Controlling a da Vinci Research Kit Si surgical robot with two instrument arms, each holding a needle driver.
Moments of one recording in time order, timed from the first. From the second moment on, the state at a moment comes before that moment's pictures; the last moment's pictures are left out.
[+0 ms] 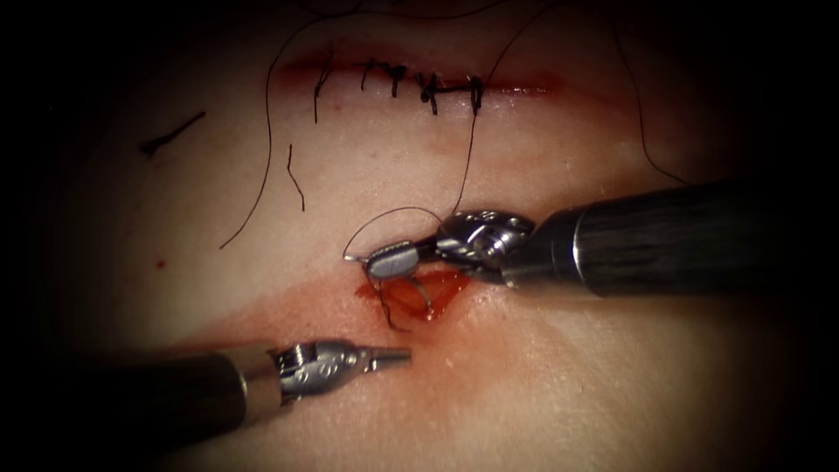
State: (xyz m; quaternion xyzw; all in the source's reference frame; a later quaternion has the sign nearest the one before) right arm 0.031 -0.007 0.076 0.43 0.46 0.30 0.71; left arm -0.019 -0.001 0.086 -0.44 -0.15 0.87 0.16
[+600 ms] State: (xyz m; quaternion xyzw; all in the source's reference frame) right arm 0.031 -0.006 0.077 0.27 0.50 0.18 0.81; left arm -0.019 -0.001 0.086 -0.44 -0.15 0.87 0.16
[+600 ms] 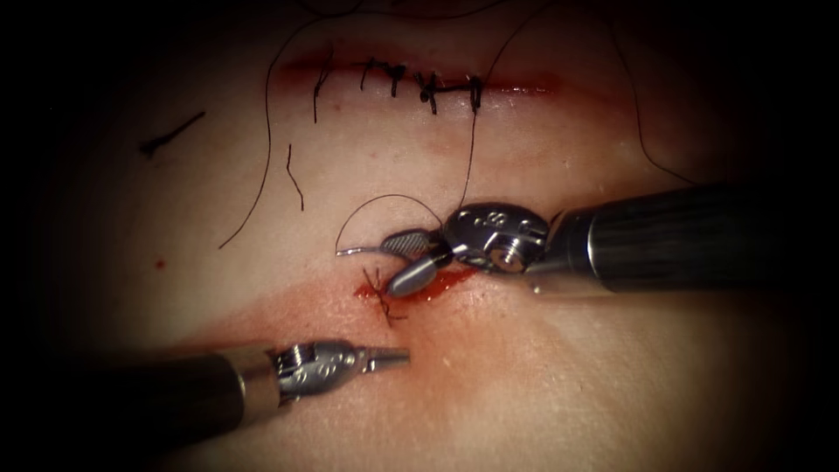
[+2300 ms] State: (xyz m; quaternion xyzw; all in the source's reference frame) right arm 0.036 -0.009 0.075 -0.10 0.30 0.10 0.94; left arm -0.018 -0.001 0.086 -0.44 -0.15 0.87 0.15
